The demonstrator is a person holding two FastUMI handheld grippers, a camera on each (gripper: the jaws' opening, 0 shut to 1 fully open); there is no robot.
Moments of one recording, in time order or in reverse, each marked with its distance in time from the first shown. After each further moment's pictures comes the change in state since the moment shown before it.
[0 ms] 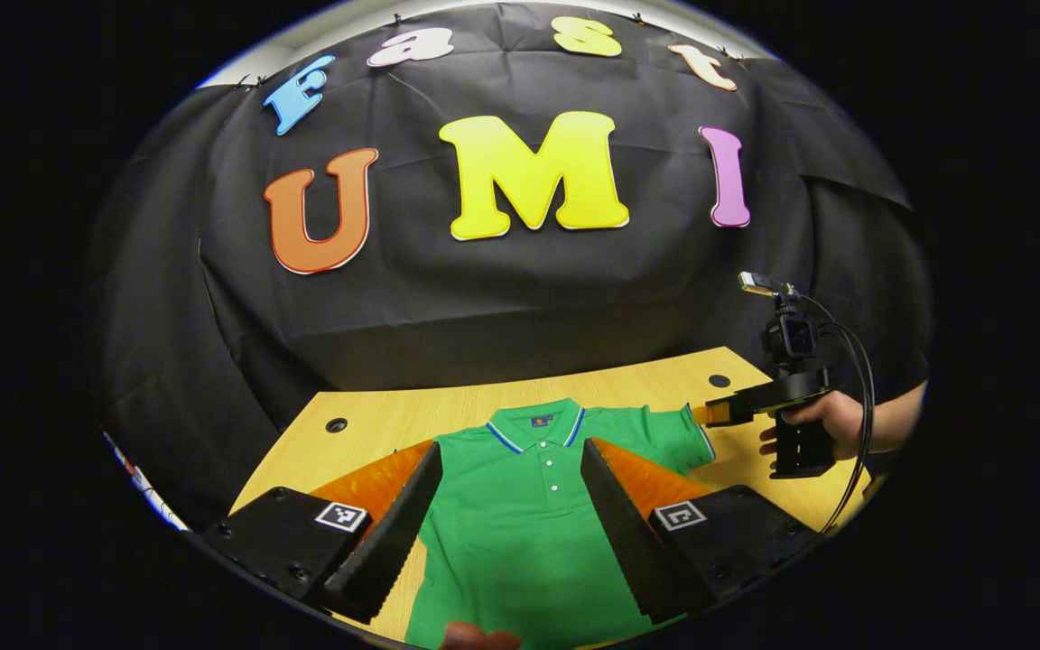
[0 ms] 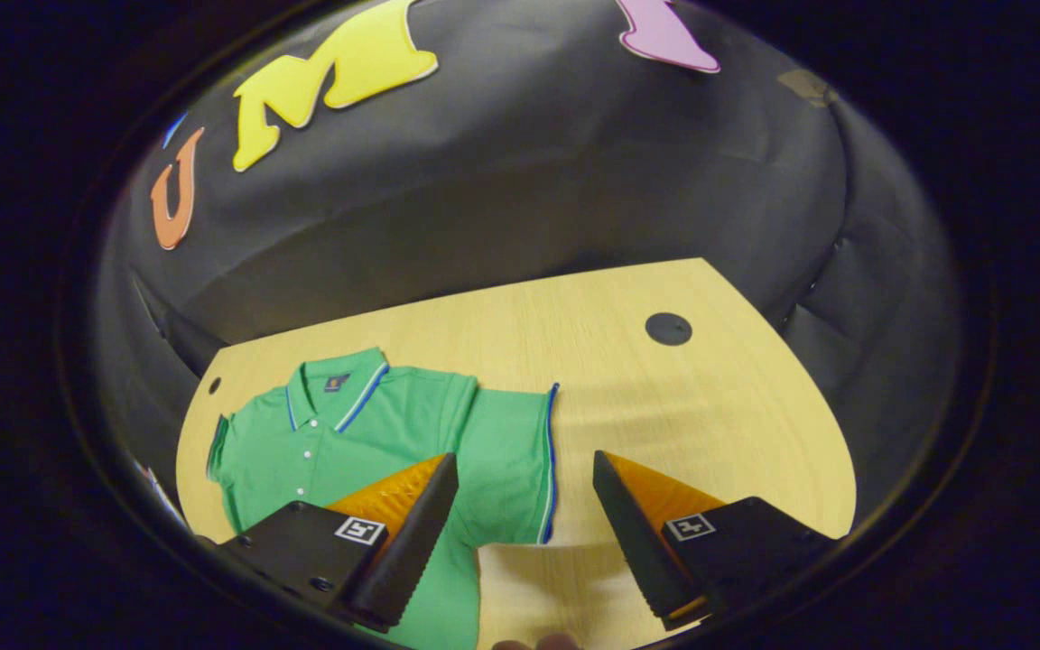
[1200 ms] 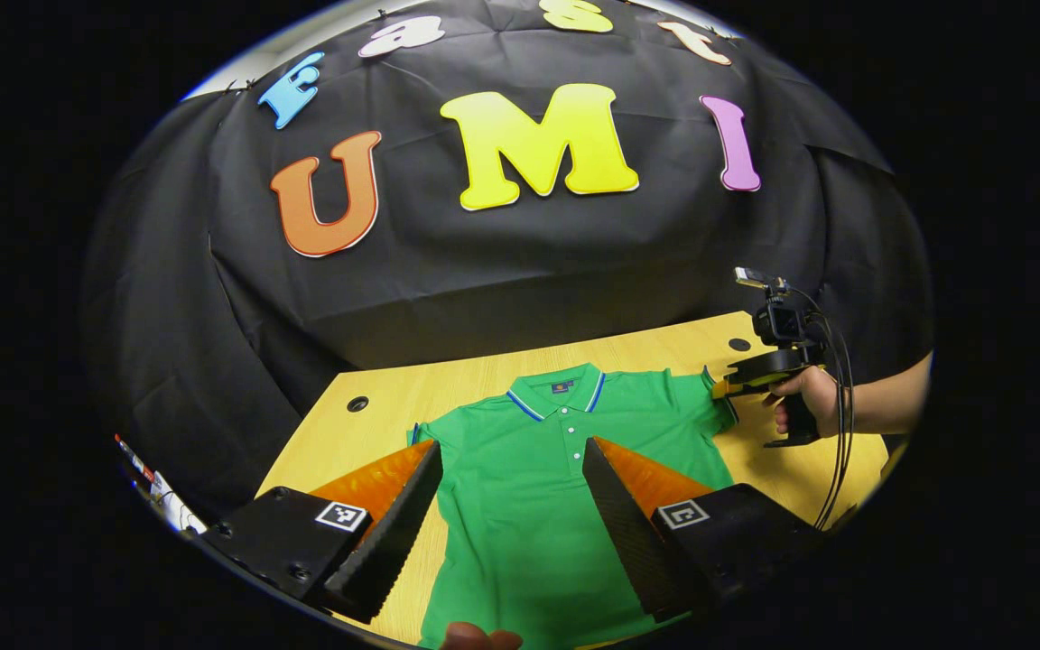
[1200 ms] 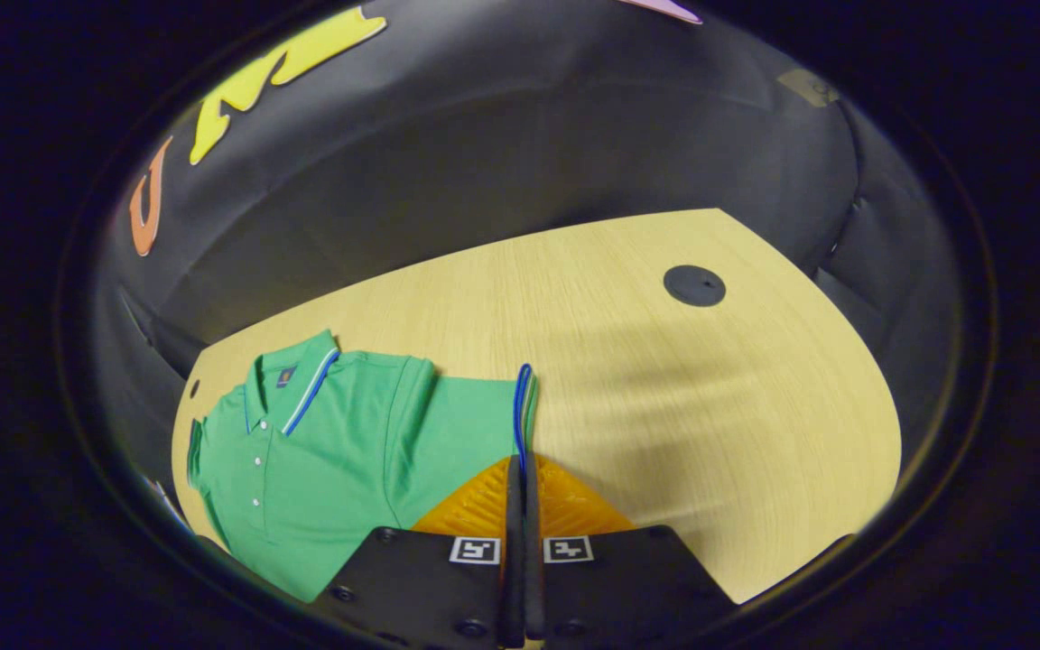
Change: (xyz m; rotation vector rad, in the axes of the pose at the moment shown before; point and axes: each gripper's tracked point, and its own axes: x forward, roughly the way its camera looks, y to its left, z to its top) left arm -0.009 0.015 -0.025 0.039 0.078 0.059; right arm 0.056 -0.006 -0.011 0.072 0.057 0.031
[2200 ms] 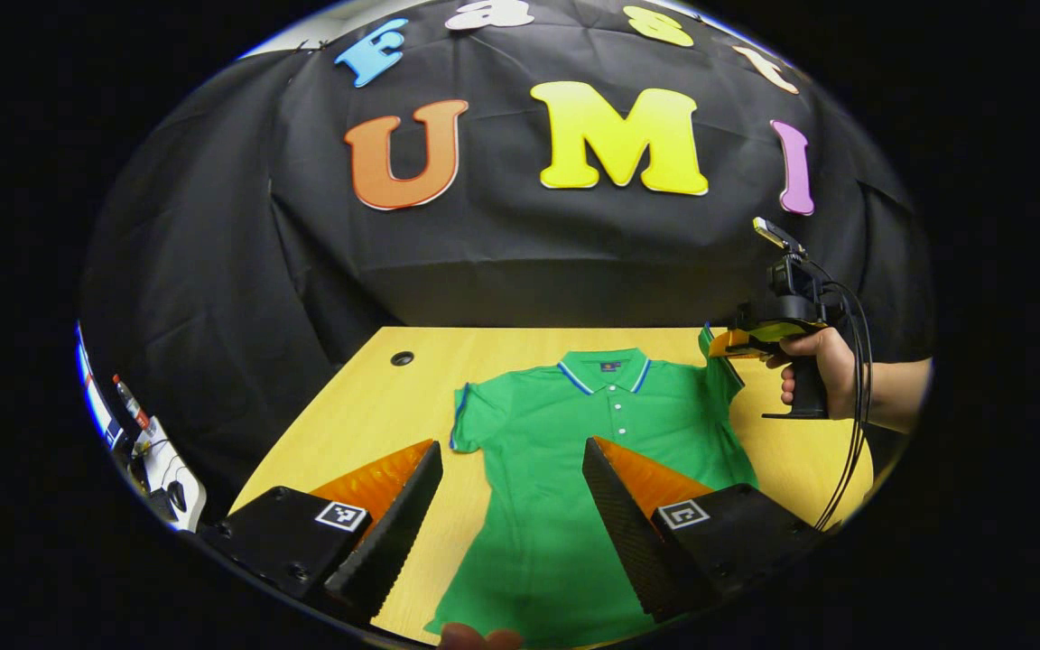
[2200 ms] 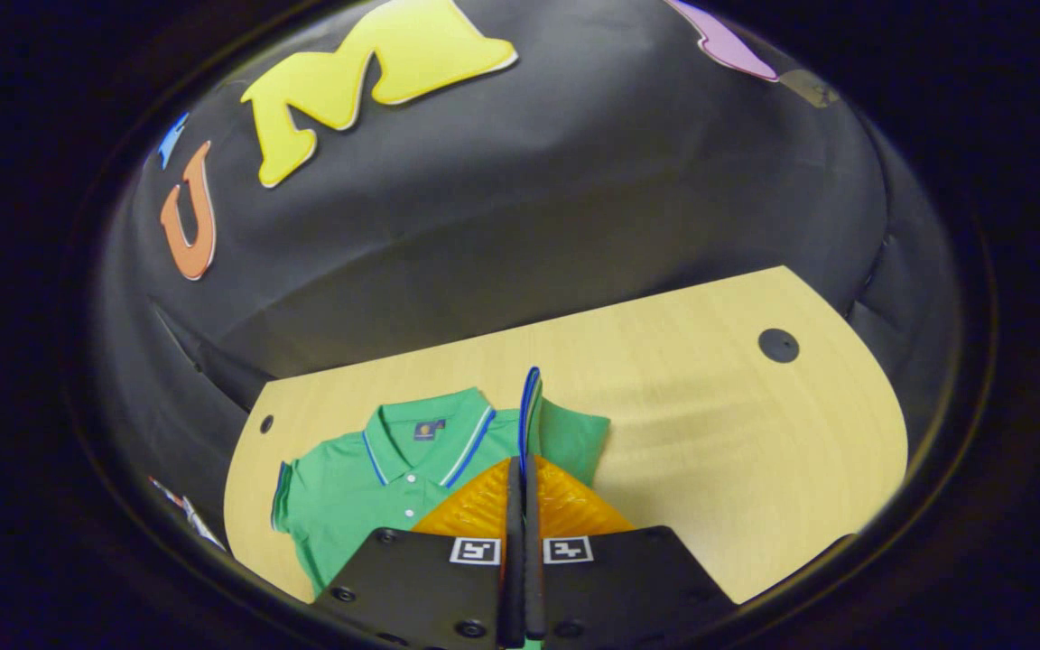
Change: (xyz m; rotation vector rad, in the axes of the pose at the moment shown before) left arm -0.032 0.072 -0.044 -0.166 0.069 0.103; right arm -0.047 0.147 0.033 -0.036 -0.083 0.115
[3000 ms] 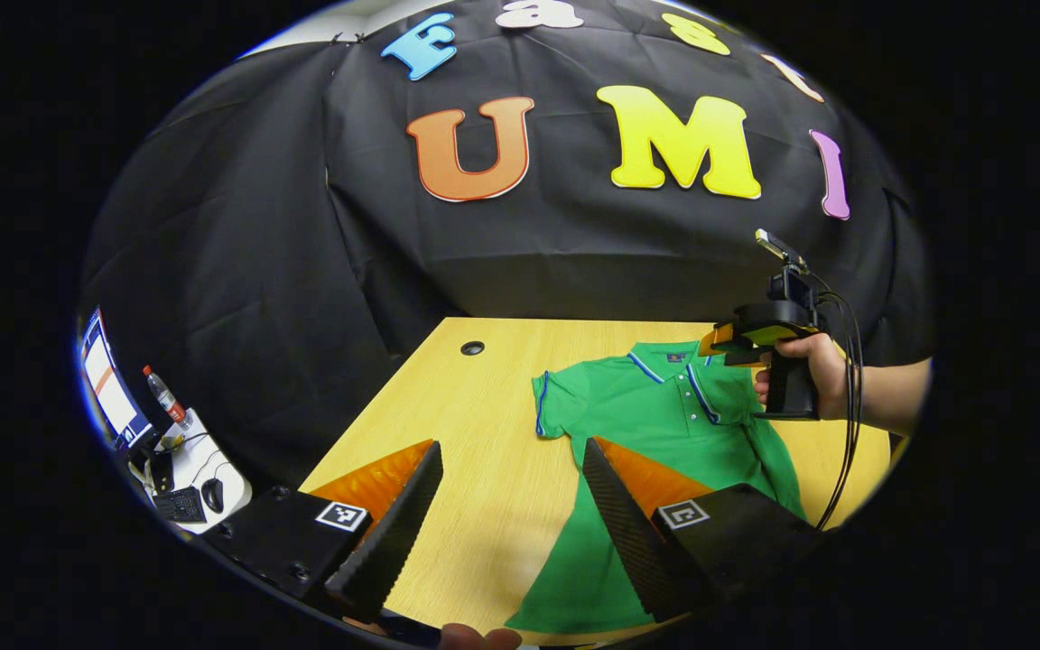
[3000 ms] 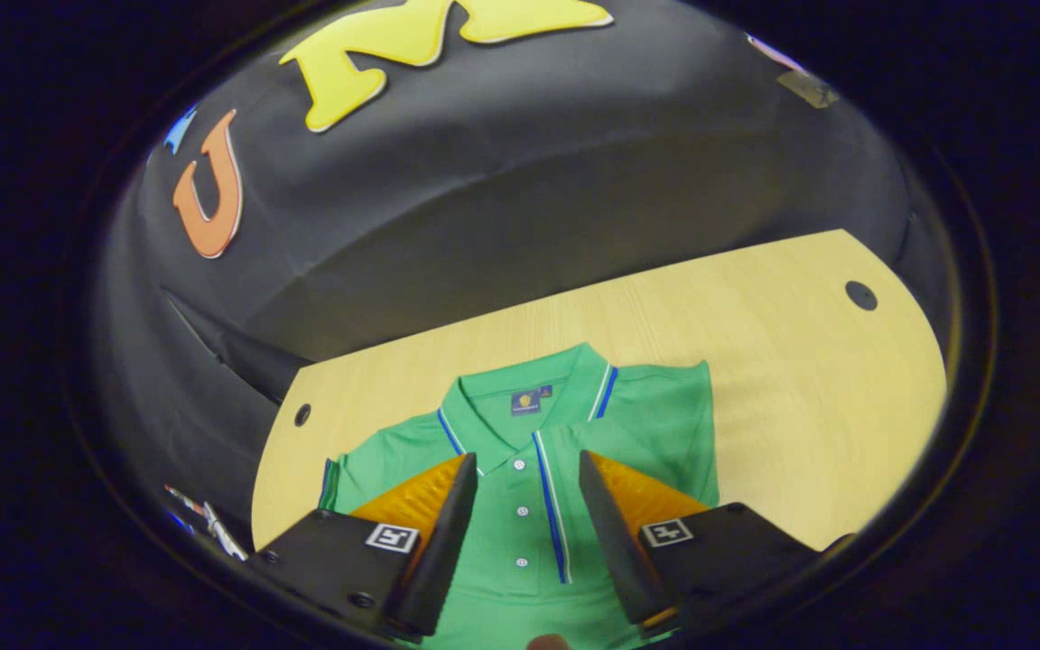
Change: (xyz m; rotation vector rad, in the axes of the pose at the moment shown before) left arm -0.019 0.082 -0.009 -0.018 0.011 0.089; right arm 0.017 0.094 -0.033 0.025 0.043 0.064
